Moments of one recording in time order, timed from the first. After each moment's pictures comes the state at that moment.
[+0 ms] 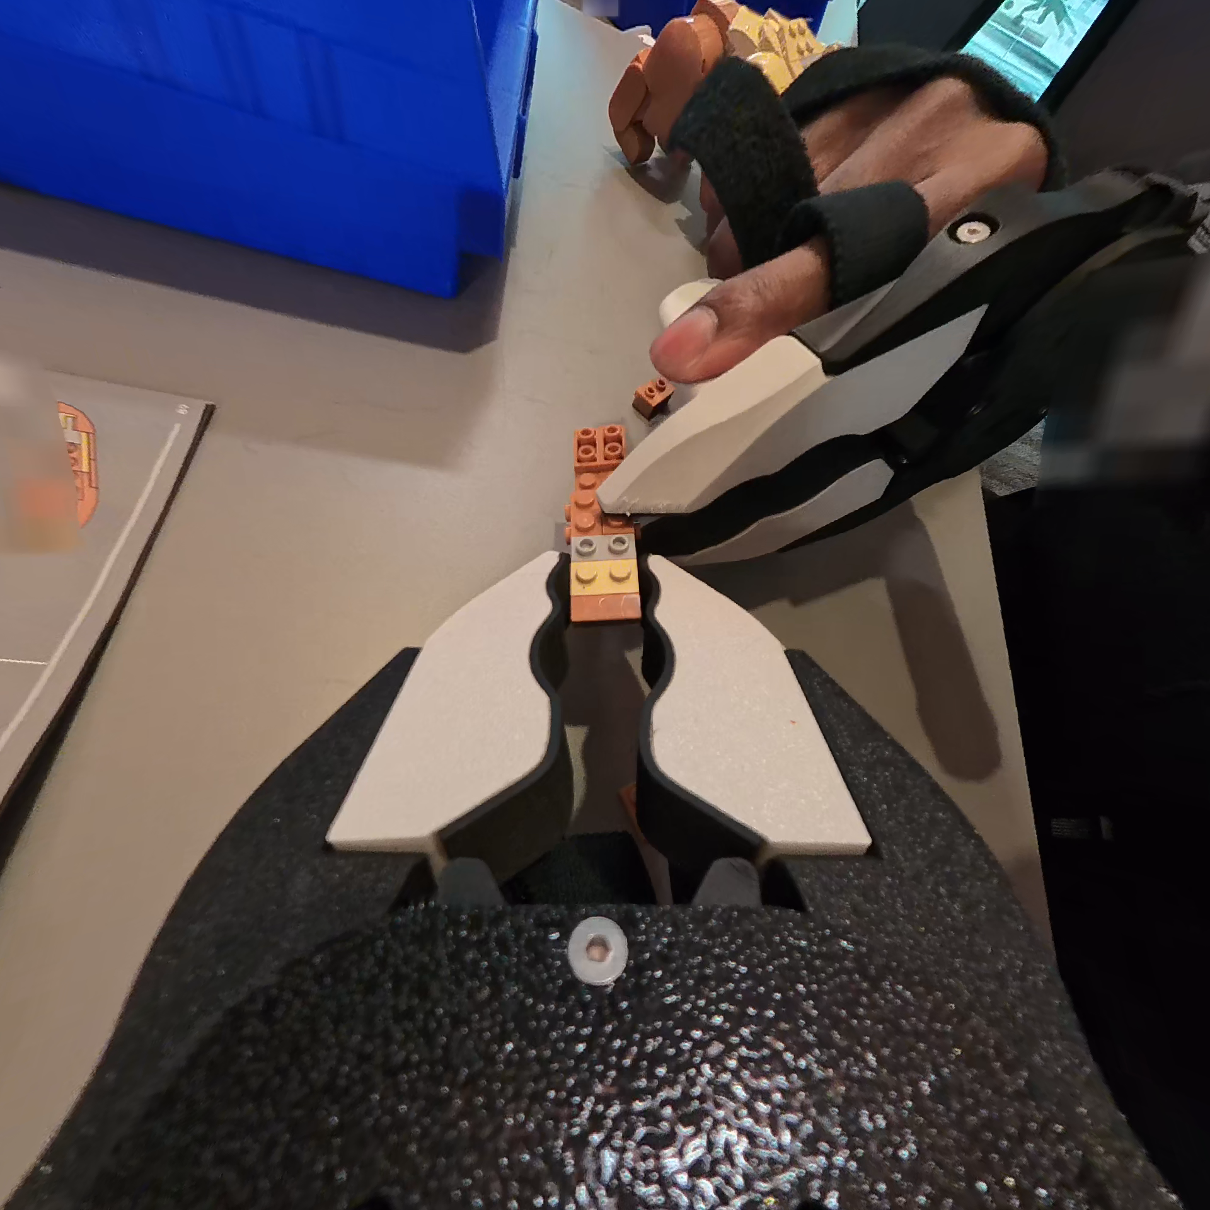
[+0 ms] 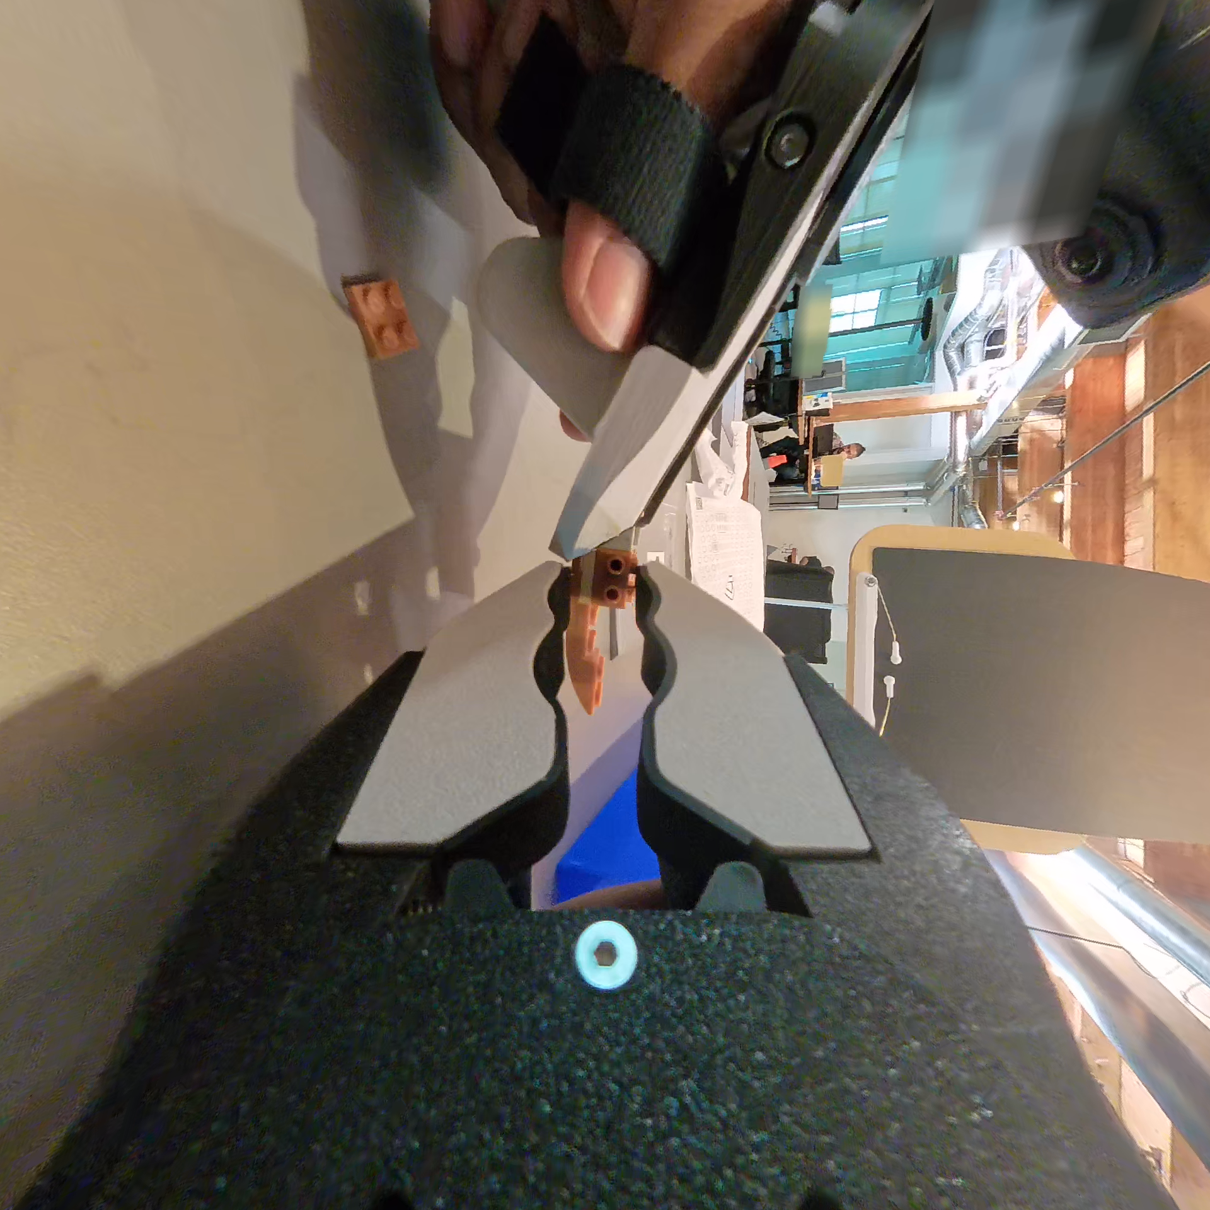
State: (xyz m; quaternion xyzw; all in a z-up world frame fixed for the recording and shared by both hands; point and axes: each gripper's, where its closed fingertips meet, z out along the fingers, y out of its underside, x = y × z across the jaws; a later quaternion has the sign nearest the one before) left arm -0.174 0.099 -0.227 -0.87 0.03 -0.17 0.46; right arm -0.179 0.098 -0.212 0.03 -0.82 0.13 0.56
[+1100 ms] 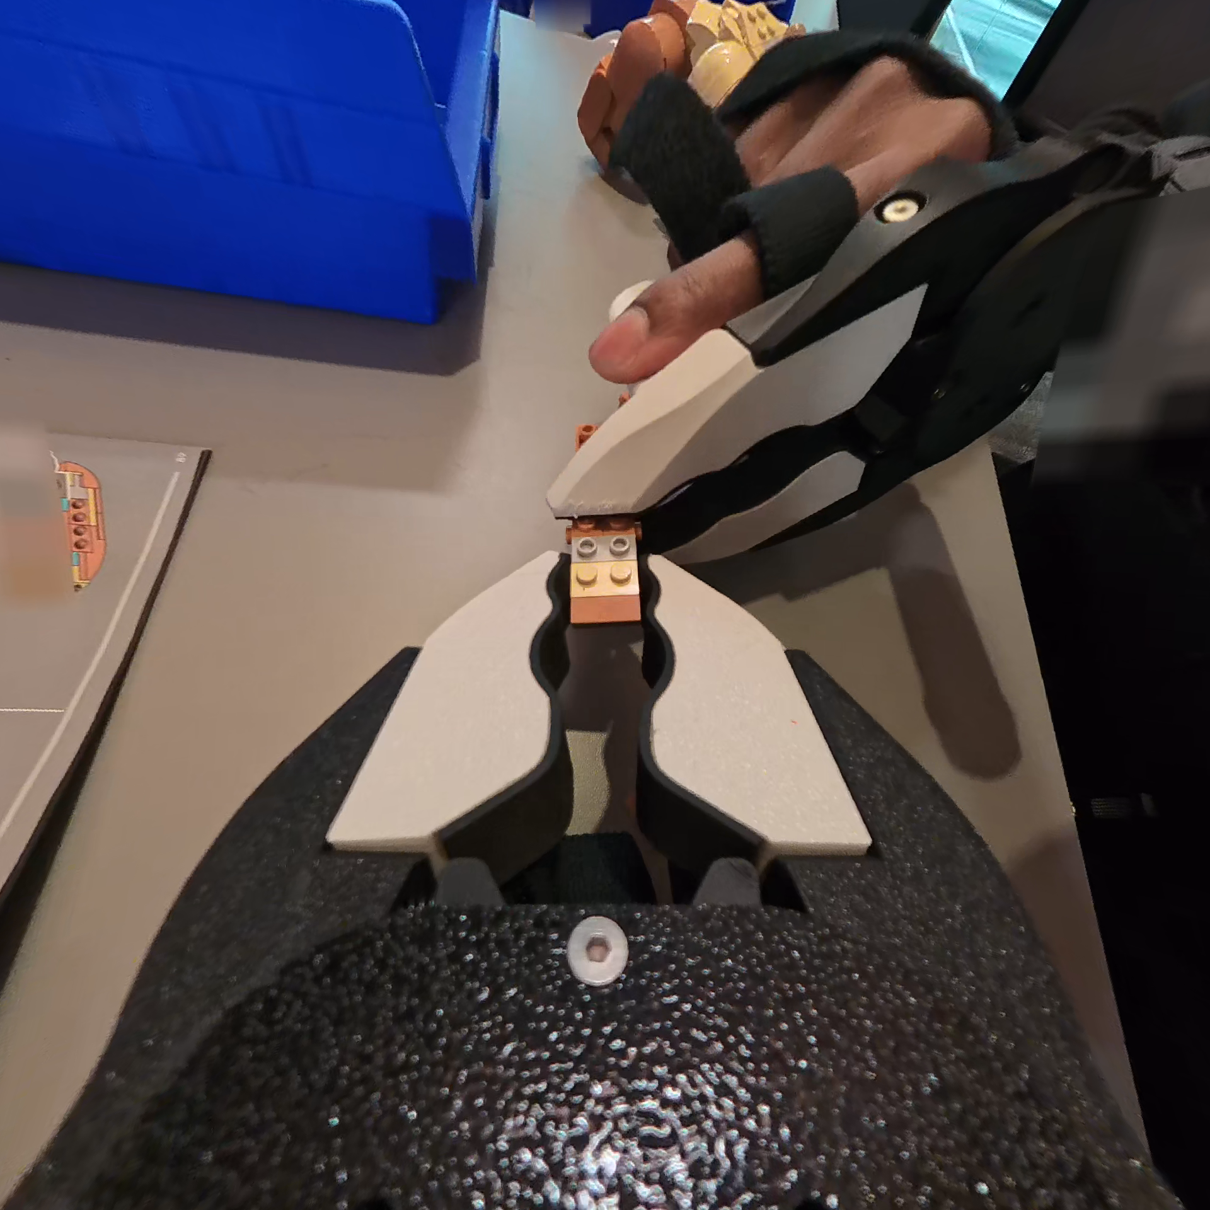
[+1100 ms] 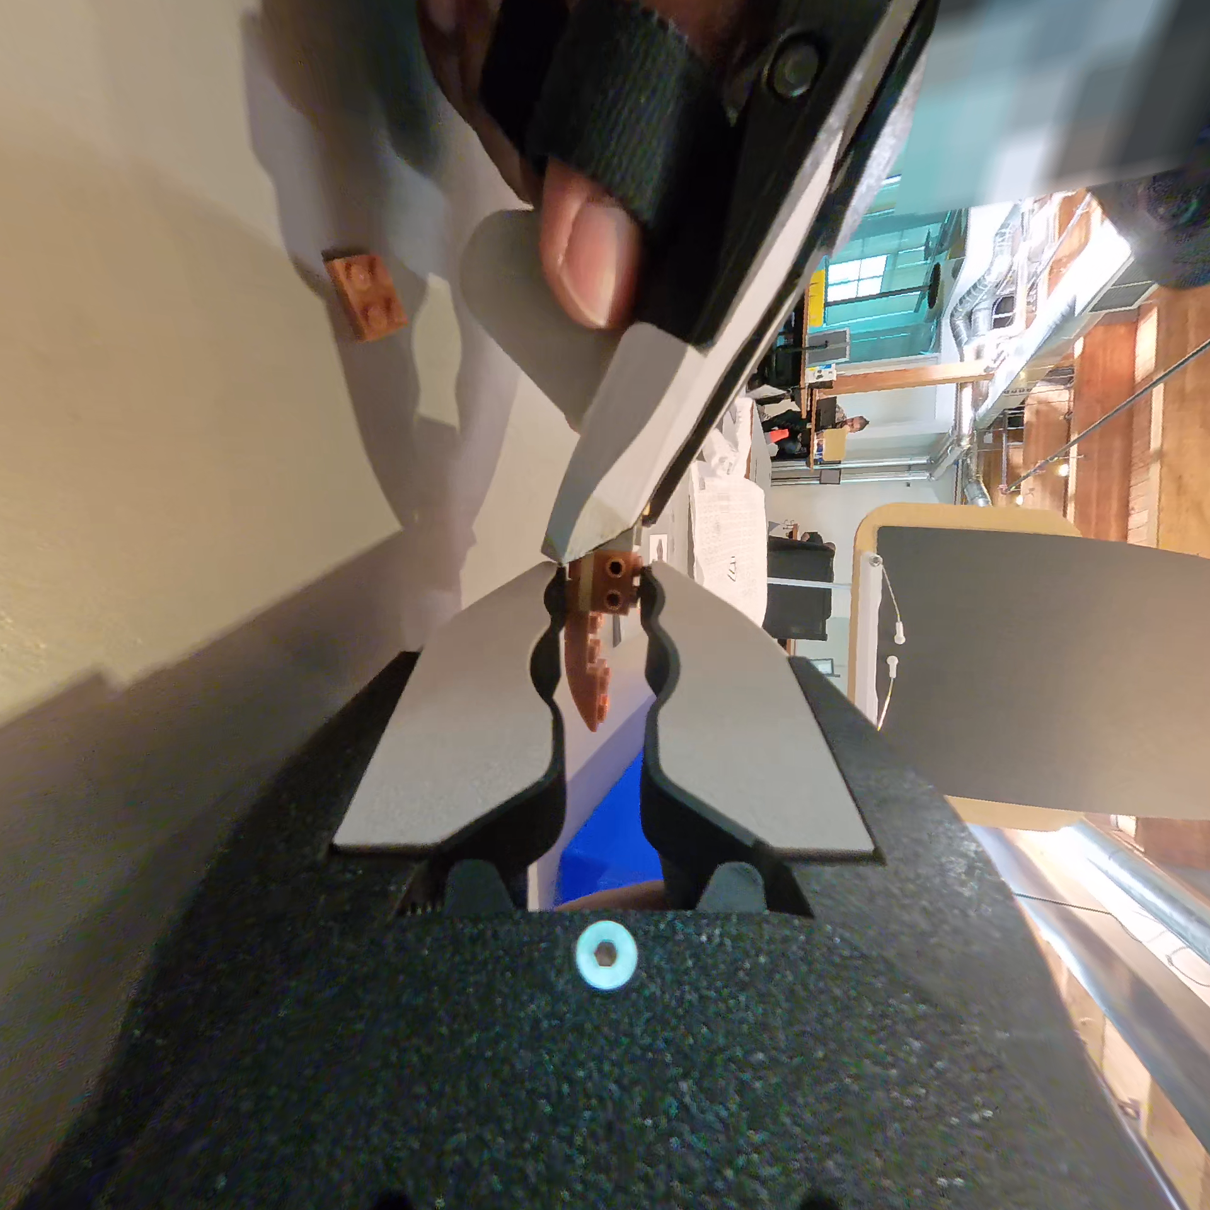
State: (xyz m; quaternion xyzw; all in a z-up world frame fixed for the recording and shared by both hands) left arm -0.169 0.100 -0.226 -0.87 0.07 -0.15 0.47; right arm -0.184 0.103 -0.215 0.01 -0.82 0.11 0.56
